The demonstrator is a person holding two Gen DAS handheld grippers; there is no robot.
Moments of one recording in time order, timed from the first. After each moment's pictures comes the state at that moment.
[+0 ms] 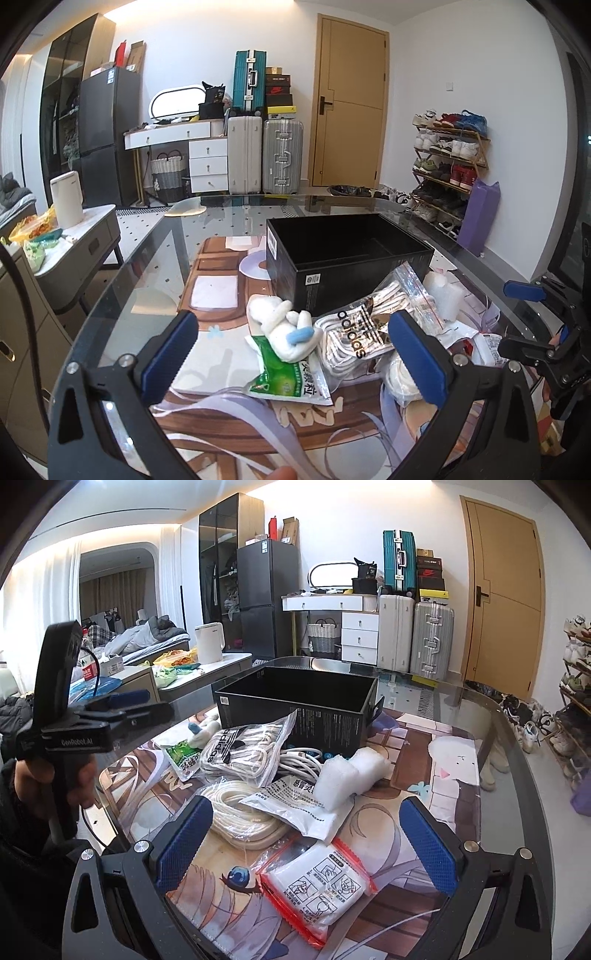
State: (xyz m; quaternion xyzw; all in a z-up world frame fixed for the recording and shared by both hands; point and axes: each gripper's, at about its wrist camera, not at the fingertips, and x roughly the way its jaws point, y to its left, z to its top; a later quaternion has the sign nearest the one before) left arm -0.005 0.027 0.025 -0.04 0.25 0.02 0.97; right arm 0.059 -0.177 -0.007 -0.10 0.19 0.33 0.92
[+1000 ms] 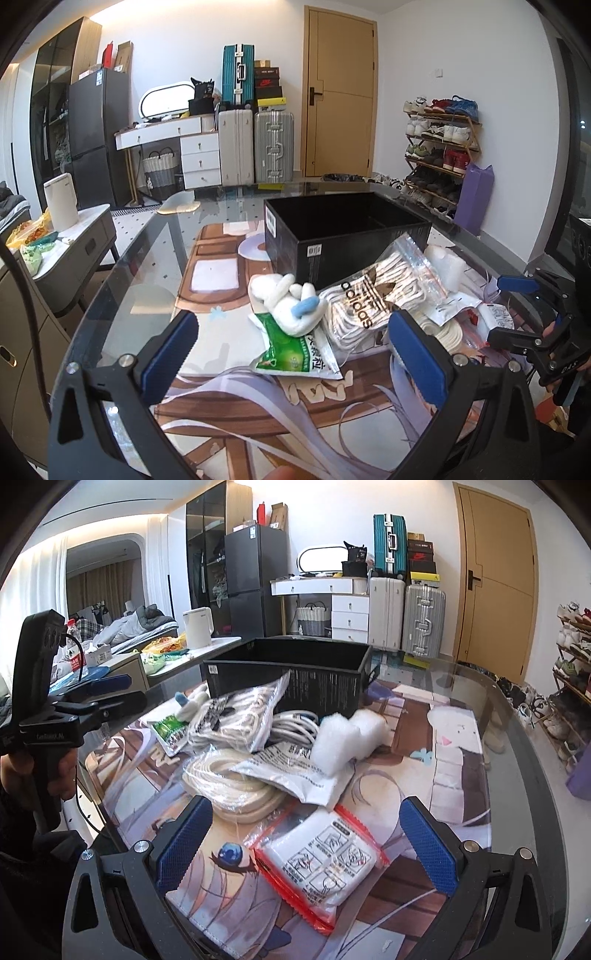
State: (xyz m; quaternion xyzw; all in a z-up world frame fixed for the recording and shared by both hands) left arm -0.015 0.030 0.010 -0.03 0.27 0.01 0.96; right arm 0.064 -0.173 -0.033 -0.10 0.23 0.31 0.92
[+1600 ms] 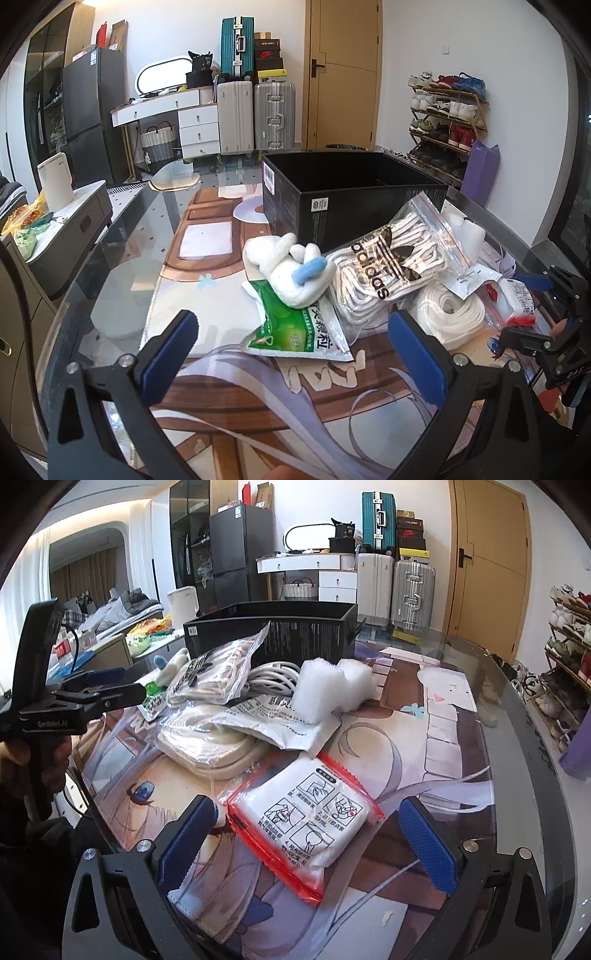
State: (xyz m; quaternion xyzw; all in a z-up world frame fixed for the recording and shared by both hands) left arm 0.006 0.031 -0.016 -0.03 0.32 0.01 0.95; right arm 0.070 -0.176 -0.059 -0.11 0.27 0.28 0.91
